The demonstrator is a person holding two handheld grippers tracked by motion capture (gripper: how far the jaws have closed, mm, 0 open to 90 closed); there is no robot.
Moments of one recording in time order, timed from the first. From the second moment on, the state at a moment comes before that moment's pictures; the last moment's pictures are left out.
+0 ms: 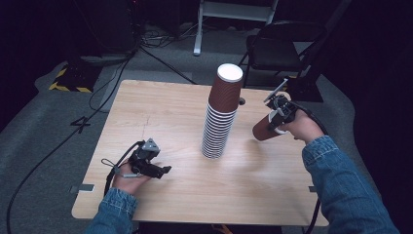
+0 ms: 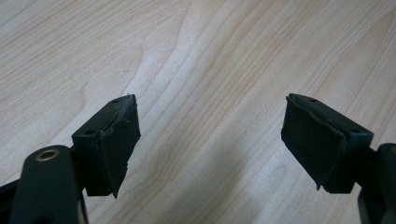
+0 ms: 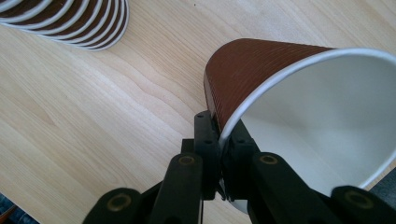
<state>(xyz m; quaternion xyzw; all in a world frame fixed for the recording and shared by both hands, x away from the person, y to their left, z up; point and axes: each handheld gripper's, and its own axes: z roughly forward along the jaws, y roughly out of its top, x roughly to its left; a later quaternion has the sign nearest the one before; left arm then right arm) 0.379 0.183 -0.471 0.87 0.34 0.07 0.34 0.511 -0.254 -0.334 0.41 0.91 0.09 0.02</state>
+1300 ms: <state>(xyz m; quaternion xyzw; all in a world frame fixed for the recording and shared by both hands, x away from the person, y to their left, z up) 0.366 0.197 -0.475 0.87 0.36 0.08 0.32 0.540 -0.220 -0.370 0.39 0.92 -0.02 0.00</state>
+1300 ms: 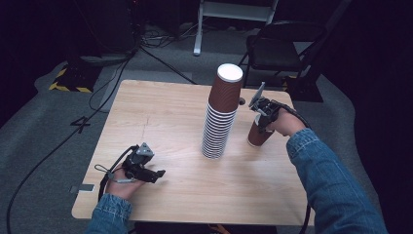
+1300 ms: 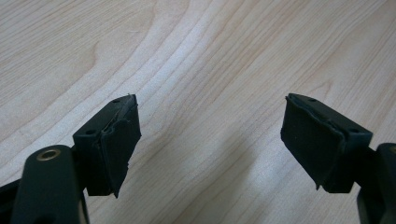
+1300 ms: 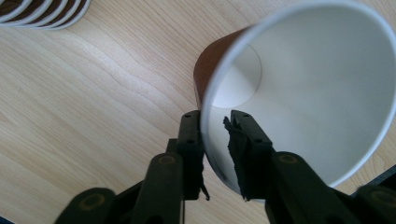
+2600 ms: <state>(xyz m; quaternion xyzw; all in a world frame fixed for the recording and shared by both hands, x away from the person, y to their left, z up) 0.368 0.200 -0.482 0.87 0.38 0.07 0.30 0.440 -0.309 -0.316 0.41 0.86 0.27 0.10</state>
